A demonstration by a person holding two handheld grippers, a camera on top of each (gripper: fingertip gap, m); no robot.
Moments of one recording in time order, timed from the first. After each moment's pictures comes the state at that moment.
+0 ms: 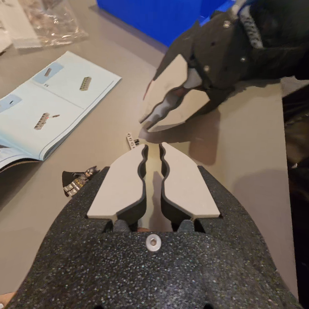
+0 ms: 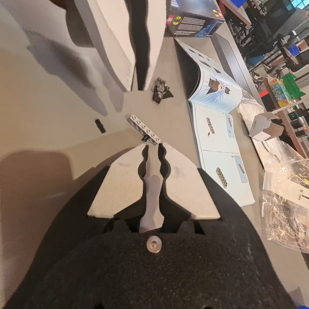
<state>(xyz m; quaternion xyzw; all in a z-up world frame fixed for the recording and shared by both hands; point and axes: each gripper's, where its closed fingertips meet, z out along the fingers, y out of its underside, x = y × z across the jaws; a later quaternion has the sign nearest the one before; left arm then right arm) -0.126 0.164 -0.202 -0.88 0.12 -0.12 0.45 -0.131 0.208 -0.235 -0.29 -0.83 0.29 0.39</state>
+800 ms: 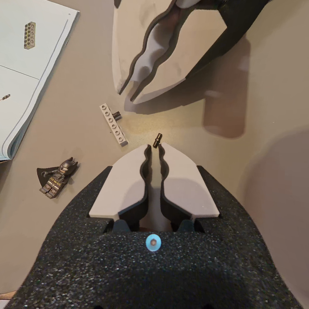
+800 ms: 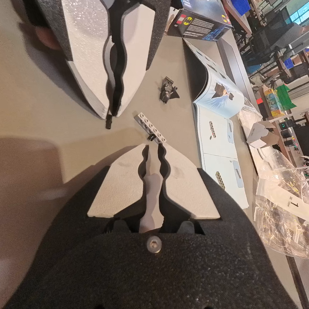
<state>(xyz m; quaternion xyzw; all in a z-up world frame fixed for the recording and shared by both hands) -0.115 0.151 -0.261 -0.92 0.21 -0.05 0.32 -0.128 0.203 -0.241 -0.25 -0.84 0.26 0.40</state>
